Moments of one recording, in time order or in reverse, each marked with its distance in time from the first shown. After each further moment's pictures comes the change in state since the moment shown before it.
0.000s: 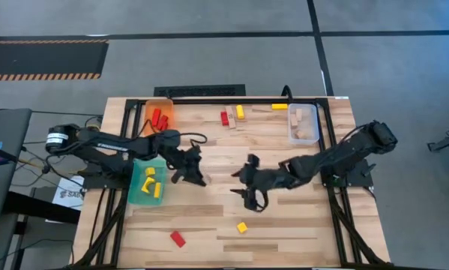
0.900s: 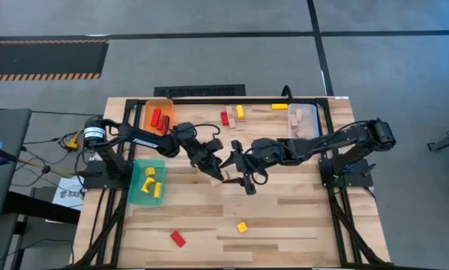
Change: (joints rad) left arm 0.076 0.410 0.213 0.588 0.269 -0.539; right arm -0.236 -0.001 0.000 0.272 -0.476 -0.449
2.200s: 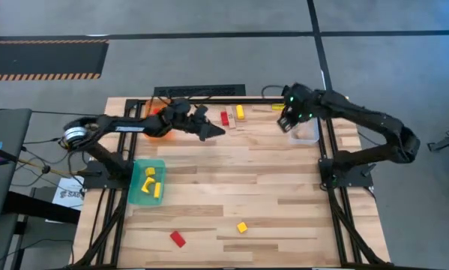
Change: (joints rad) left arm 0.275 -0.171 0.008 -0.552 -0.449 0.537; right arm -0.687 -0.312 0.000 -1.076 0.295 0.413
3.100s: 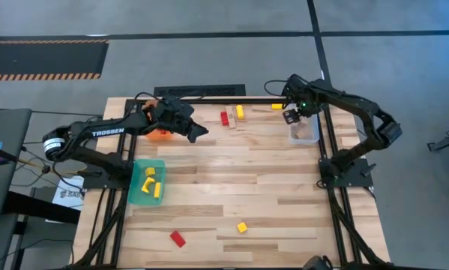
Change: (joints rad) left arm 0.022 -0.269 -0.001 -0.563 -0.229 0.202; right arm -0.318 0.267 0.000 -0.129 0.094 0.021
